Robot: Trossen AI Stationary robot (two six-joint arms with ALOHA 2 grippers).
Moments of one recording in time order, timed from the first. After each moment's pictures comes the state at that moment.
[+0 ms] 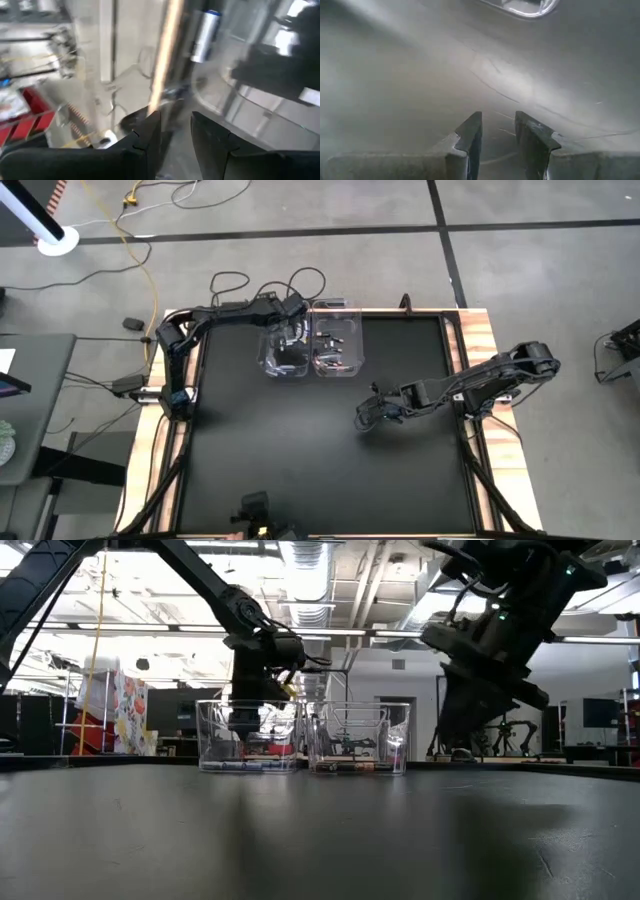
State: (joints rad) left arm 0.62 1.95 1.41 -0.69 -0.69 0.46; right arm 0.18 1.44 0.76 -0.41 0.42 1.09
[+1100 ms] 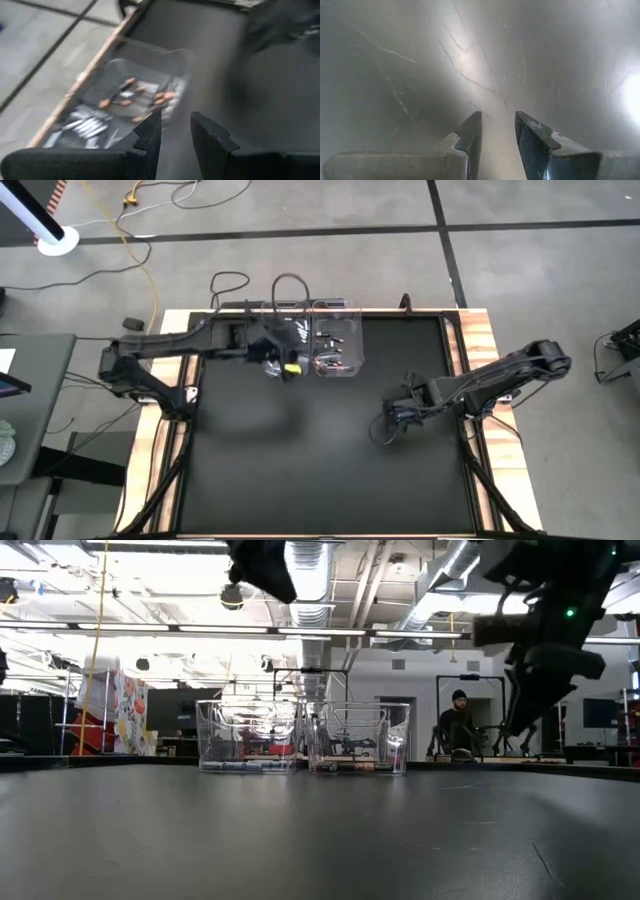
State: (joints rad) left arm 0.08 1.45 1.43 -0.70 -0.37 -0.15; right arm 0.21 1.31 0.76 -0.79 0.42 0.48
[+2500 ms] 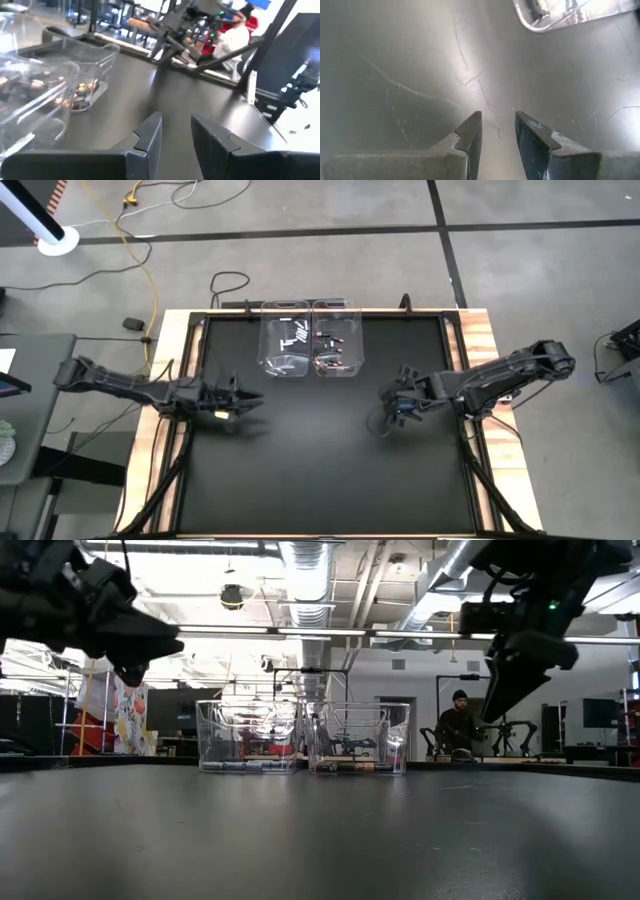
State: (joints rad) left arm -0.12 0.48 0.03 0.41 -0.21 -0.30; right arm 0.15 1.28 0.76 -0.68 0.42 0.37
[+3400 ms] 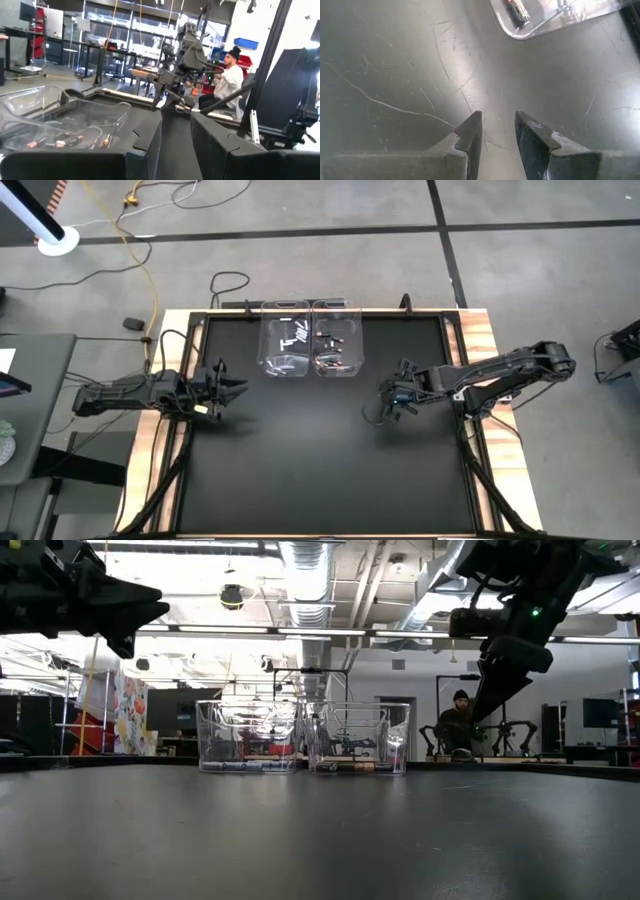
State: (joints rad) left arm 0.01 0.01 0.01 0.18 -0.12 -0.17; right arm 0.09 1.28 0.76 -0.64 0.42 0.34
